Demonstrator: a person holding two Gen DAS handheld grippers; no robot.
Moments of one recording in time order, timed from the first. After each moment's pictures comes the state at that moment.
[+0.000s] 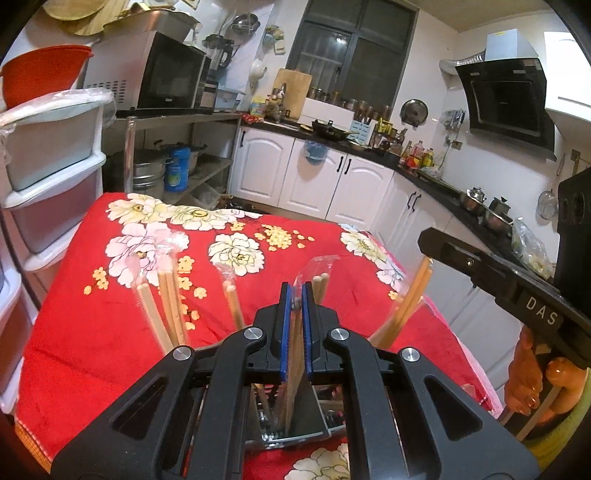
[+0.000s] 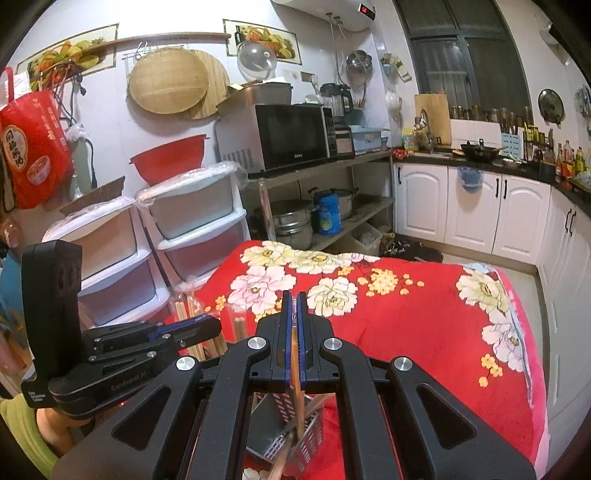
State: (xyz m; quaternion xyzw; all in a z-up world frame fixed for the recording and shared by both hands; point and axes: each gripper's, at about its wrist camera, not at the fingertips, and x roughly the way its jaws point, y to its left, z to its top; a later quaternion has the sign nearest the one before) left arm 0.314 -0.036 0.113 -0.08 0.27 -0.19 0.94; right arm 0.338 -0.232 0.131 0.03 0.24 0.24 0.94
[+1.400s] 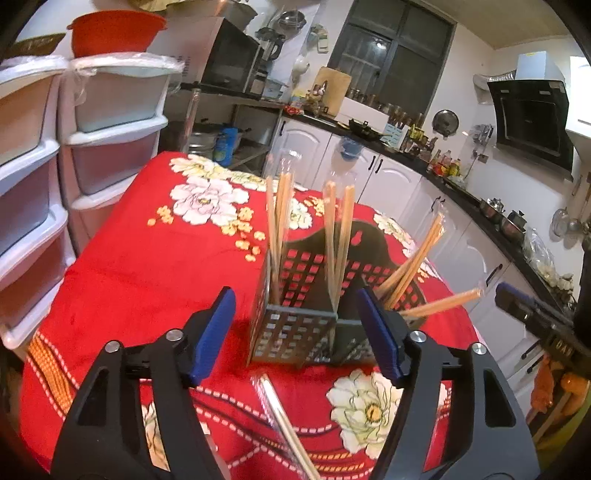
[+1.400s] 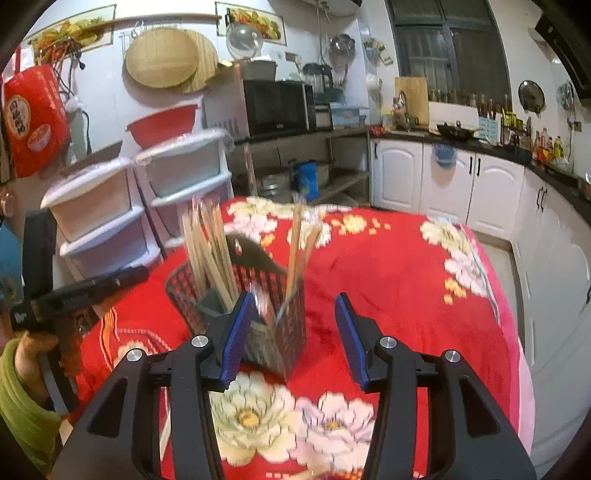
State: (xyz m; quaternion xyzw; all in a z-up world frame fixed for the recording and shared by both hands) left arm 0.230 0.032 0.077 -0.13 0.29 -0.13 0.94; right arm 0.228 -0.265 0.084 0.01 0.29 0.19 0.94
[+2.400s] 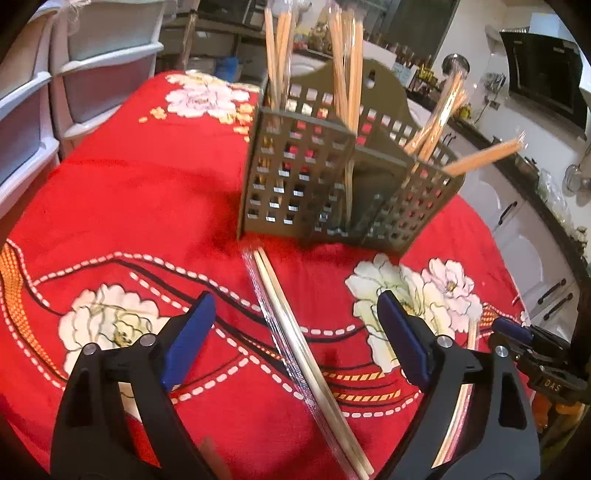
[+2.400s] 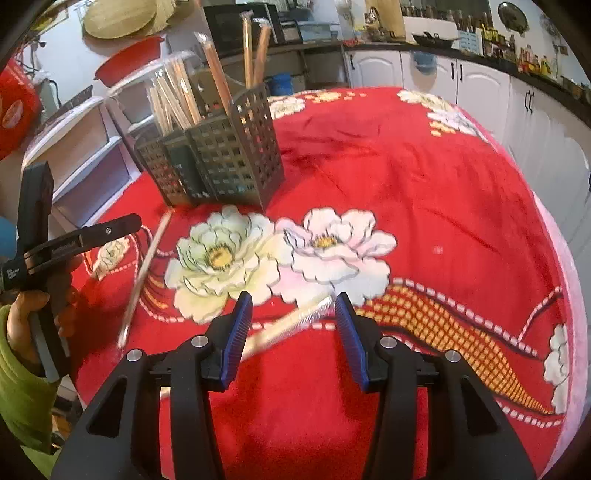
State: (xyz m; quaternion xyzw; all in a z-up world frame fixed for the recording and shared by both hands) left arm 0.207 0.003 -0.024 -0.10 0.40 -0.14 0.90; right arm 0.171 -0.289 -0.040 0.05 0.43 0.16 0.89
